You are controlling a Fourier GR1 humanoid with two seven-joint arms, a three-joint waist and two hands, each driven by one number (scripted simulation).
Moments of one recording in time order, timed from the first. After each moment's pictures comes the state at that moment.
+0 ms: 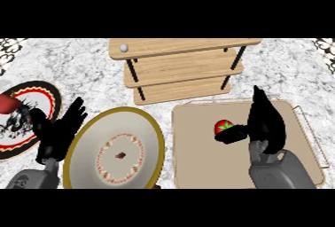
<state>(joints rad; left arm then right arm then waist) -0.09 0.36 -0.14 -1.35 0.36 0.16 0.19 -0.31 -0.18 0.31 -1.70 0.80 0.00 1.25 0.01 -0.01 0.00</state>
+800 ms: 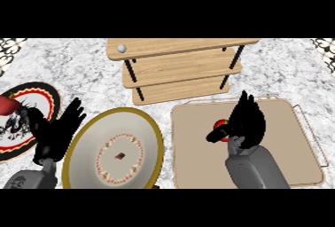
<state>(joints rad) -0.09 0.36 -0.12 -1.36 0.35 0.15 0.21 -0.32 -0.01 0.27 -1.52 1.02 0.04 1.24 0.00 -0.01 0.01</state>
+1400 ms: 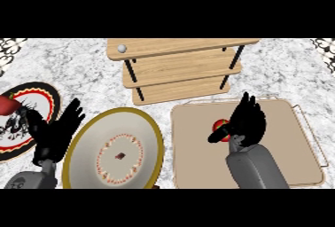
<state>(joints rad) -0.08 0.35 -0.10 -1.36 0.33 0.14 0.20 -0.32 -0.01 0.23 -1.44 1.07 0.01 1.18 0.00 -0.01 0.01</state>
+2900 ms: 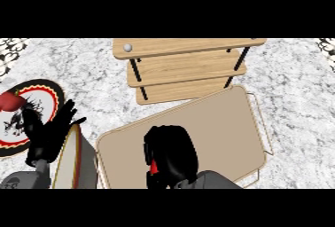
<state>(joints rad) -0.08 0.36 -0.05 -1.33 0.28 0.09 0.21 -0.49 -0.03 0.81 -1.63 0.66 0.02 0.94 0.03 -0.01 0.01</state>
